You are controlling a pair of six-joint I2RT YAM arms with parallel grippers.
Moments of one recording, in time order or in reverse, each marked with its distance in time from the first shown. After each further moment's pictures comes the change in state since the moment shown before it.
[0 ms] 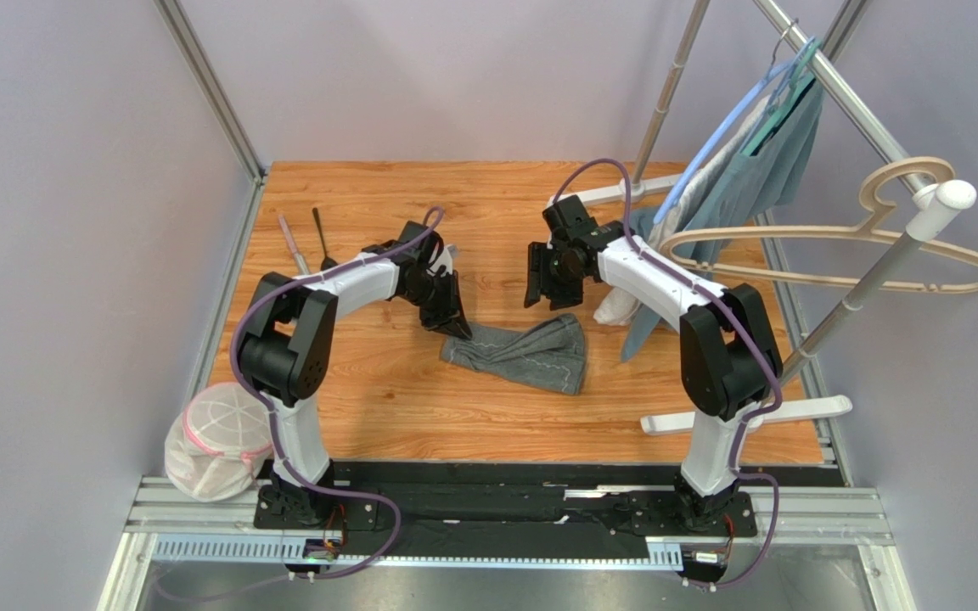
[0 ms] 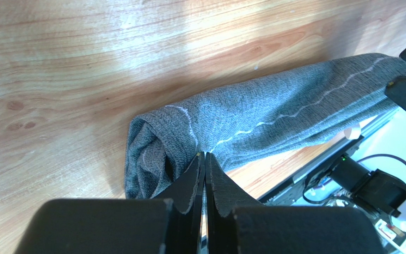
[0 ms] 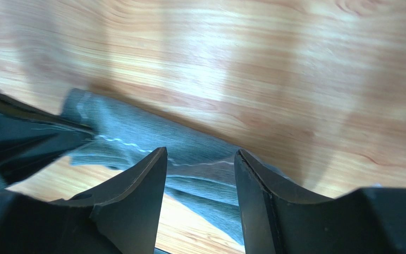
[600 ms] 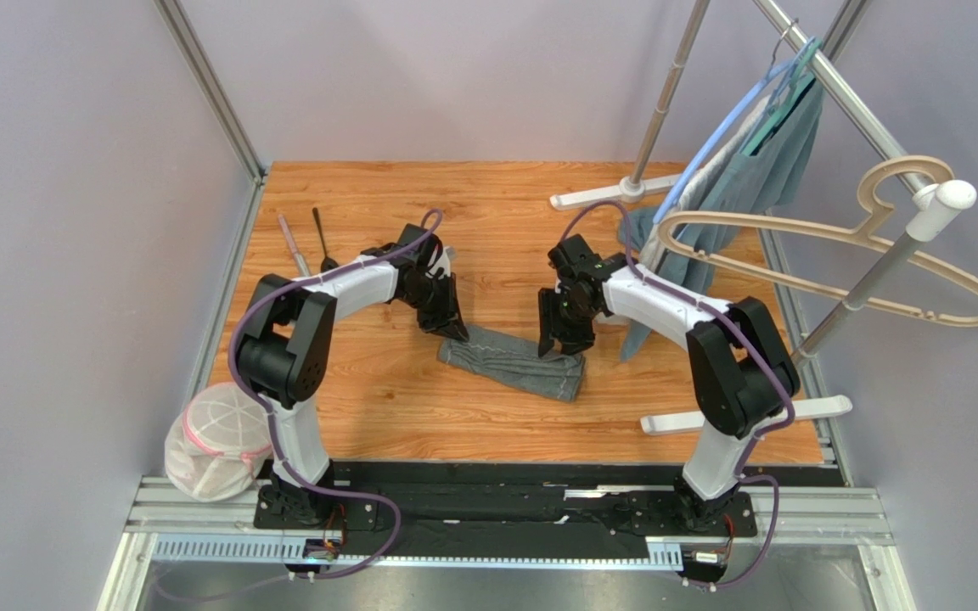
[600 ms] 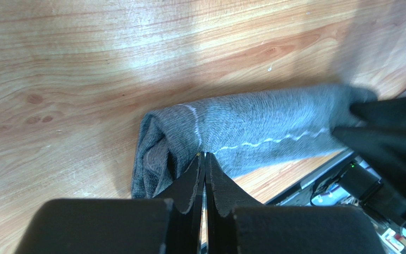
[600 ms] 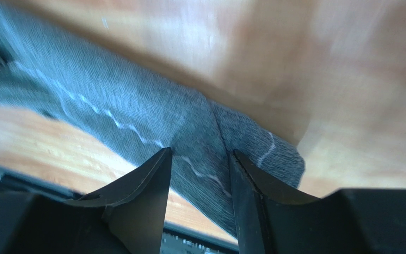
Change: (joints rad) left arm 0.000 -0.013 -0.026 0.013 -0.039 0.000; right arm 0.022 -0.068 -0.205 -0.050 -0.038 -0.012
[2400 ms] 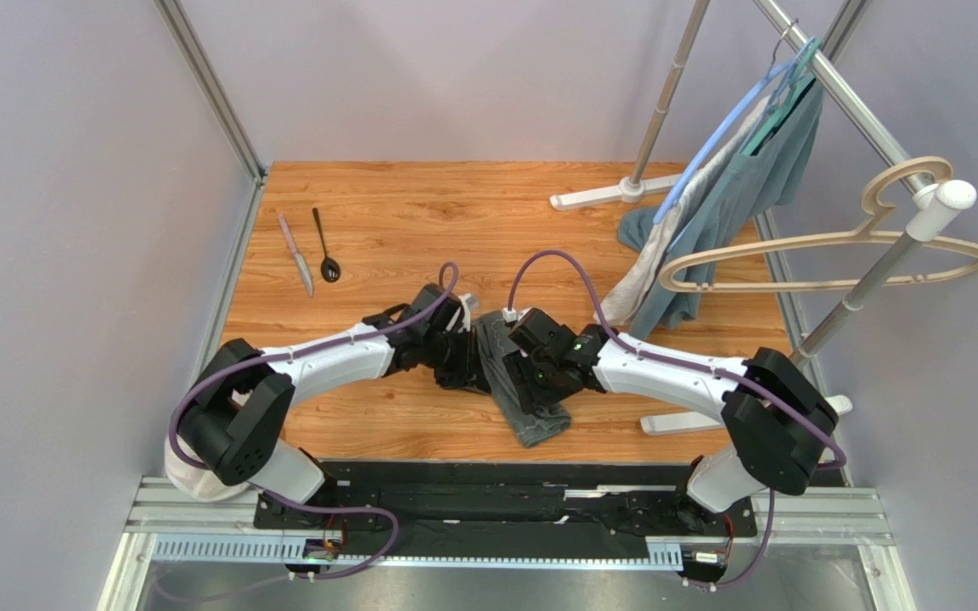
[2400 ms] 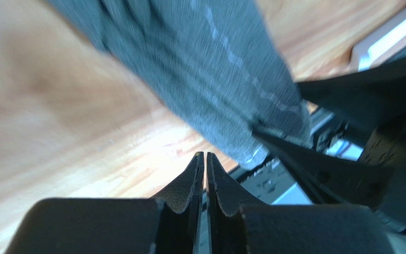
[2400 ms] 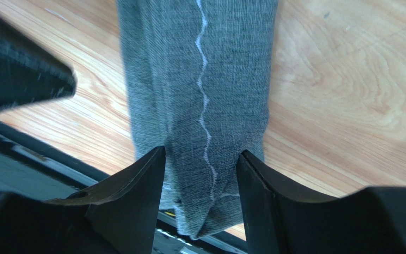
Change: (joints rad) left arm -0.279 -0.376 -0.373 0.205 -0.085 -0.198; right arm 0.387 -0.278 -0.323 0.166 0.206 -0.037
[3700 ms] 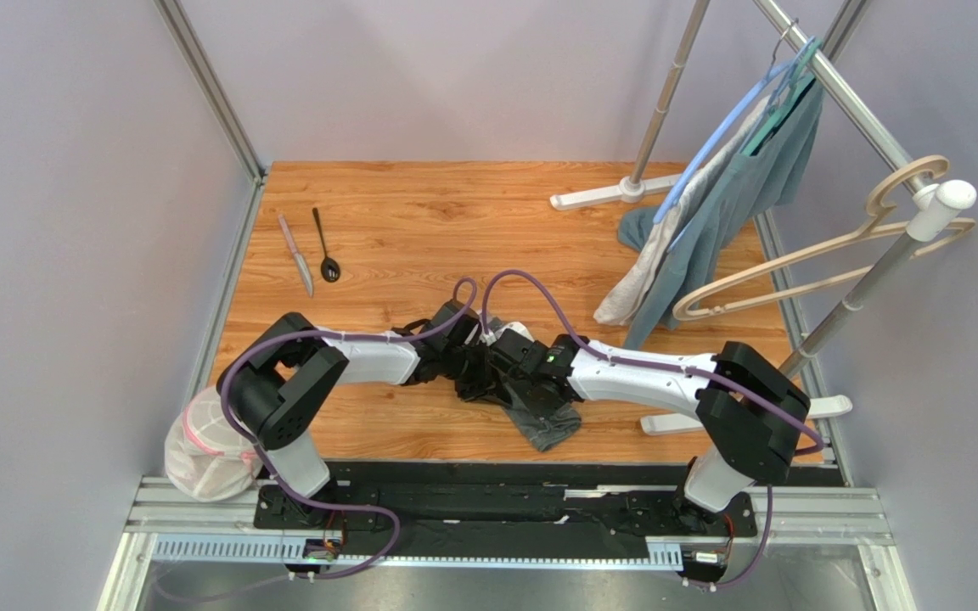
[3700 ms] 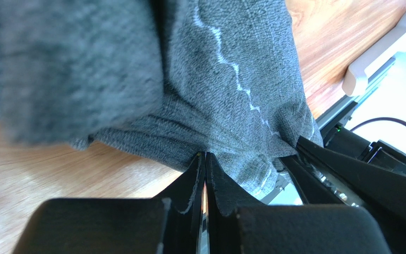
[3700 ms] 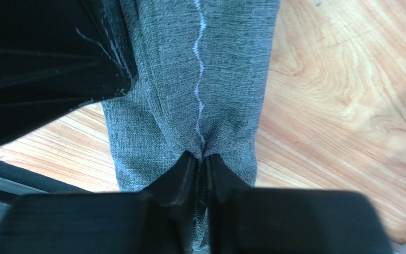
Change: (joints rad) left arm -0.067 0.204 -0.071 0.308 0.053 -0.212; right arm 0.117 0.099 0.060 -0.116 0.195 -0.106
